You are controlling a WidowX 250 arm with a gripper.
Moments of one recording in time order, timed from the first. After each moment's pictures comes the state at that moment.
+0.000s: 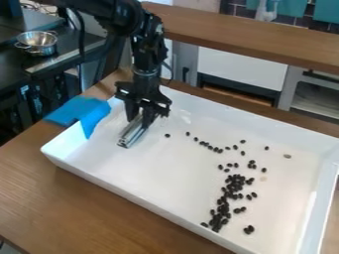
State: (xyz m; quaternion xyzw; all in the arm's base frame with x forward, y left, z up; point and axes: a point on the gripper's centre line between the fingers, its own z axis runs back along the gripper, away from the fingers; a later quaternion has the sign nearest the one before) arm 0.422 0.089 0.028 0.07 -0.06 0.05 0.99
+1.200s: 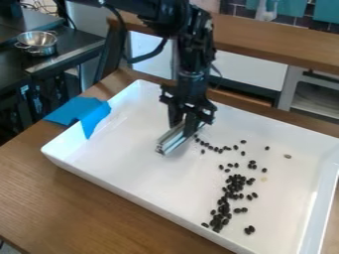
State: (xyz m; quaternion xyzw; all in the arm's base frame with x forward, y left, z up) arm 0.425 0.000 0.042 0.03 -0.04 -0.06 1.00
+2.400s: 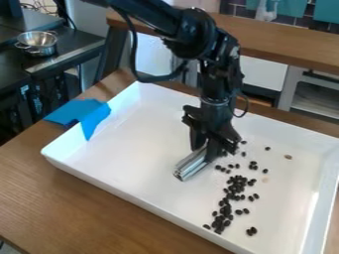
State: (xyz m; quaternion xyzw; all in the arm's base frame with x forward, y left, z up) arm 0.390 -0.060 0.025 0.01 -0.05 -0.15 0.99
